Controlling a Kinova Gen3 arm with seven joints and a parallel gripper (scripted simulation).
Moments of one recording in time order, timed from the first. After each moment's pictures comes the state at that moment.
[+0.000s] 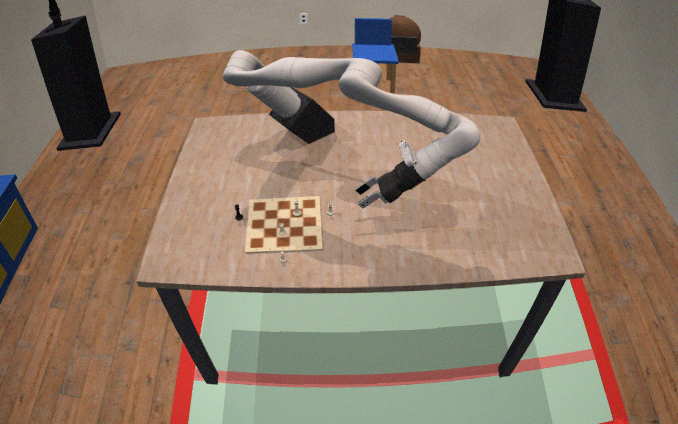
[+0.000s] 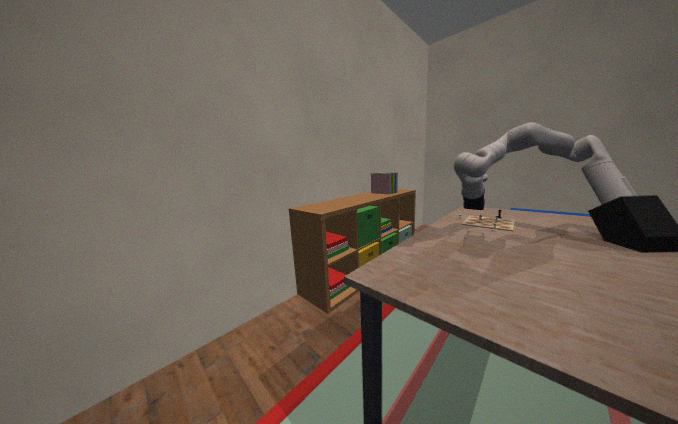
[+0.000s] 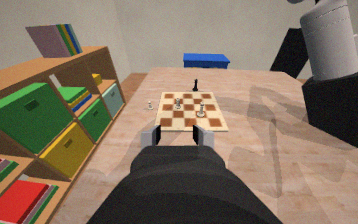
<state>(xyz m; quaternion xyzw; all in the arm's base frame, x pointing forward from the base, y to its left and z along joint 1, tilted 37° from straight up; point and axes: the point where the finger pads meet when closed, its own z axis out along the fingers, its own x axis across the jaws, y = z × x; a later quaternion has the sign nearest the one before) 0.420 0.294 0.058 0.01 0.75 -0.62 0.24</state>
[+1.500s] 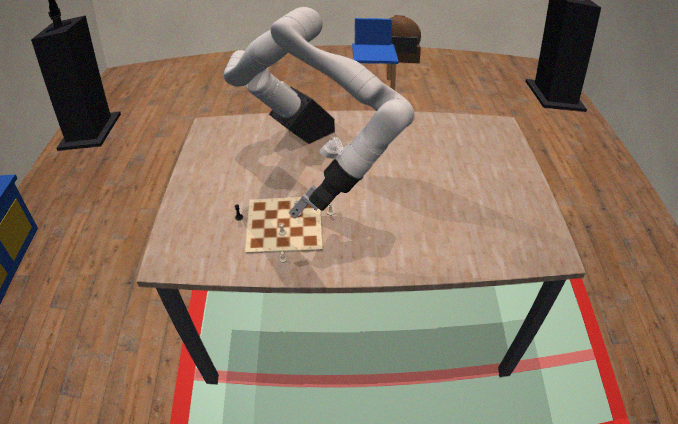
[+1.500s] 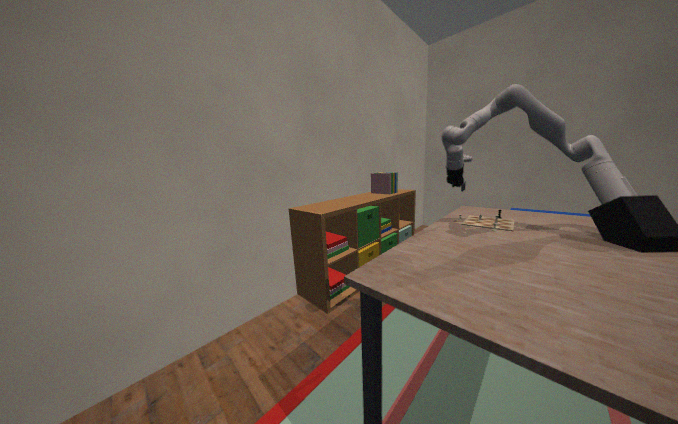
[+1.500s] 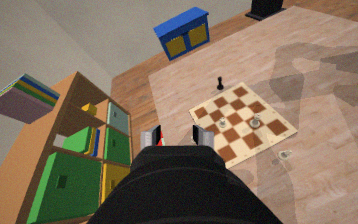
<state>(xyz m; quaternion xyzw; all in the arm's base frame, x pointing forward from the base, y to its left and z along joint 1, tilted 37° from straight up) 0.494 0.206 0.235 0.17 0.78 -0.46 0.38</state>
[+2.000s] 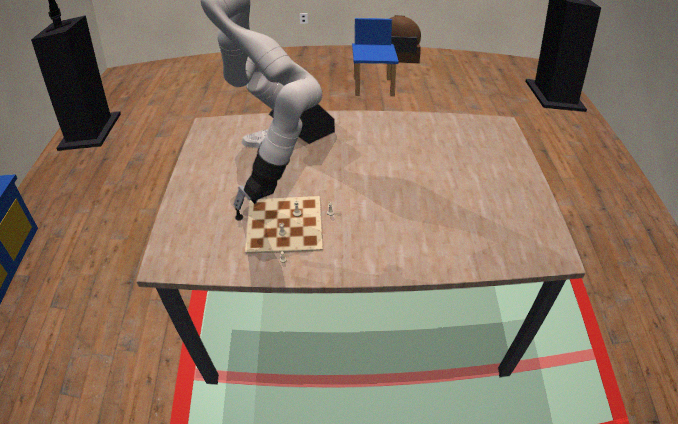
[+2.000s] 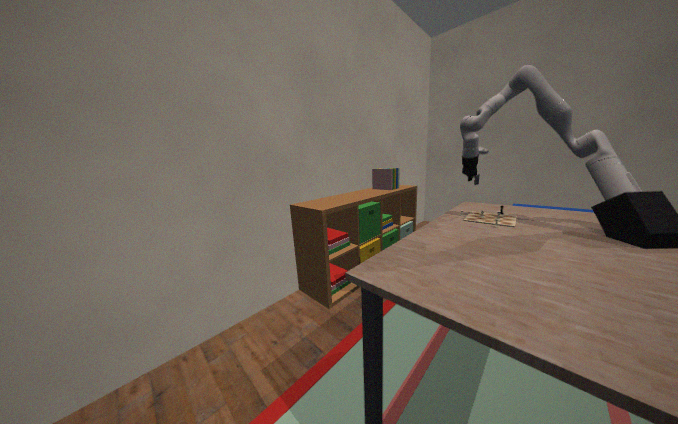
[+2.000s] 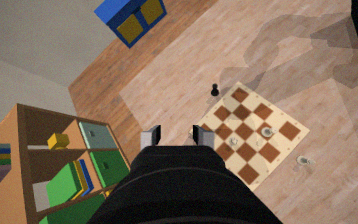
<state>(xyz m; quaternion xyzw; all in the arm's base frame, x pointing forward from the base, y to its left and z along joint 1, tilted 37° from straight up) 0.465 0.076 0.287 0.30 0.81 -0.31 0.39</state>
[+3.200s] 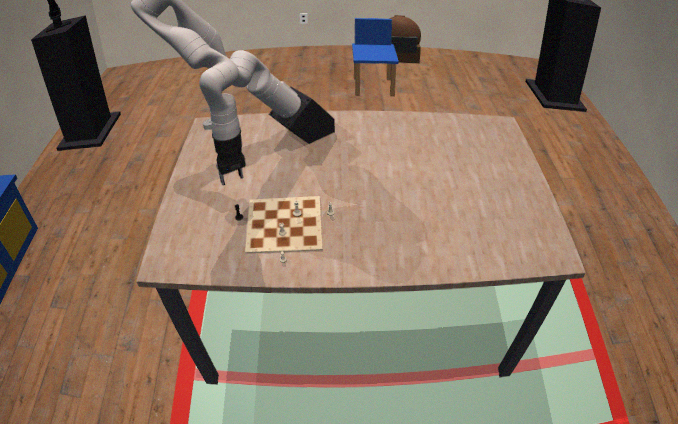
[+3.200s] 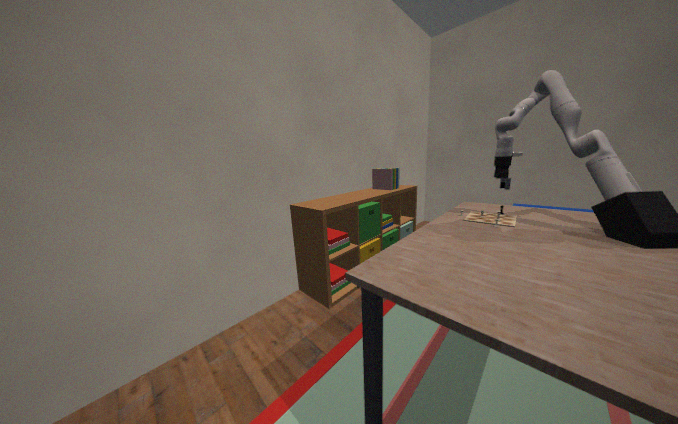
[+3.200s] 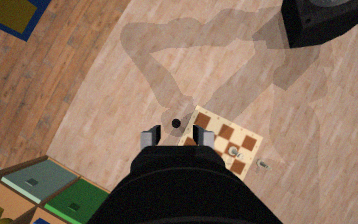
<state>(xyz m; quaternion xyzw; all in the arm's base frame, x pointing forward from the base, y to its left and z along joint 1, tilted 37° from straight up) 0.351 -0.031 0.236 0.44 0.84 -0.09 0.31</state>
